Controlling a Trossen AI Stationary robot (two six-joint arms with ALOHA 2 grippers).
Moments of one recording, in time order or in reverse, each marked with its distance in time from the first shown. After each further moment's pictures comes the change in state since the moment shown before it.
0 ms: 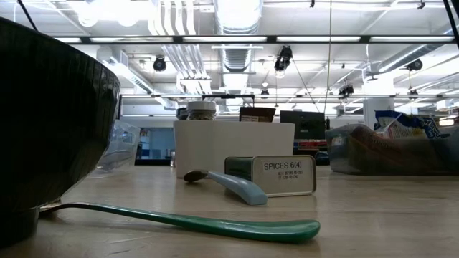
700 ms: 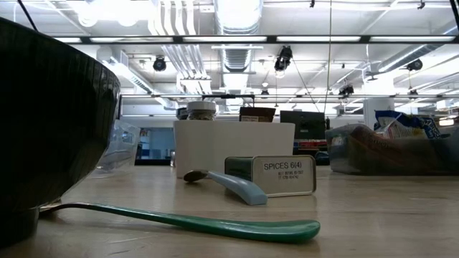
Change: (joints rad) left arm 0.007 0.000 0.000 -0.004 -0.045 -0.251; right arm 0.009 -0.048 0.000 -0.118 0.004 0.255
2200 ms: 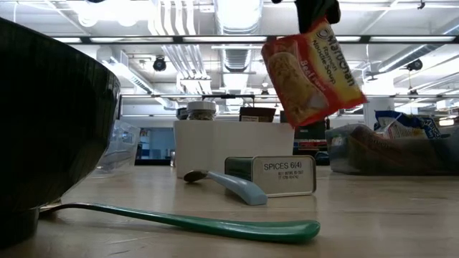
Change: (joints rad) left arm 0.076 -0.256 0.000 -0.589 -0.297 0.034; right arm -0.057 -0.101 0.000 -1.027 0.684 0.157
